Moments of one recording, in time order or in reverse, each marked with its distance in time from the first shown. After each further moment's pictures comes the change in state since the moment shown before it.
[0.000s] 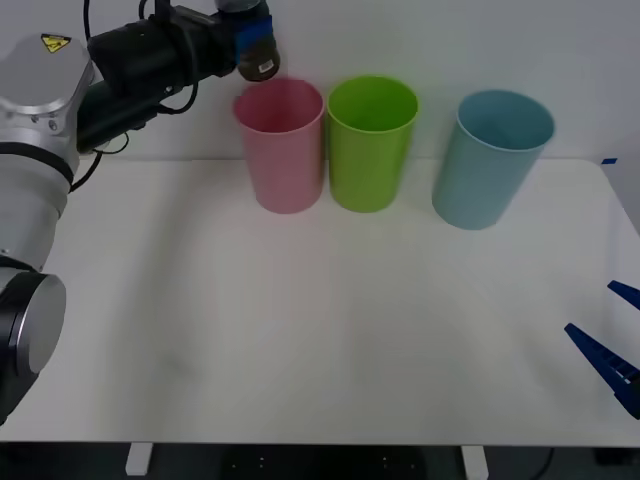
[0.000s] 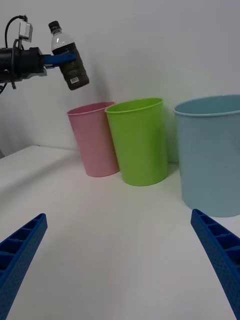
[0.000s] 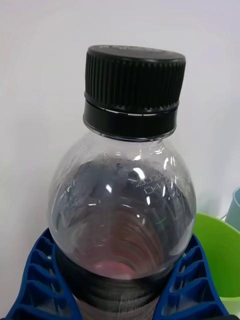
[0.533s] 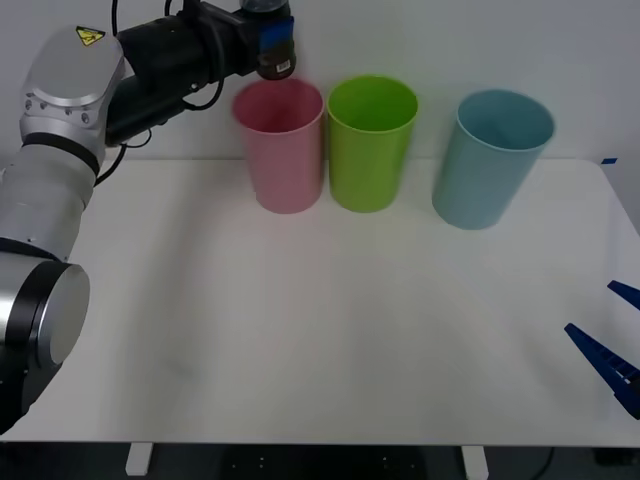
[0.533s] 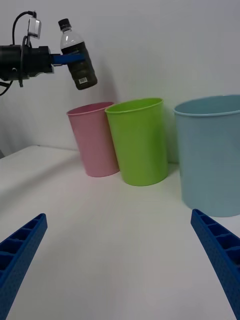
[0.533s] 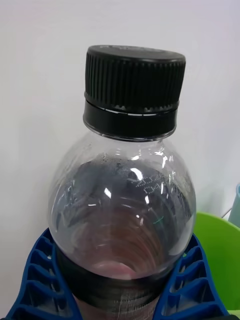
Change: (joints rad) right arm 0.000 0.000 0.000 0.000 0.000 0.000 0.000; left arm -0.034 -0.048 0.002 0.020 -0.071 0.031 -0.017
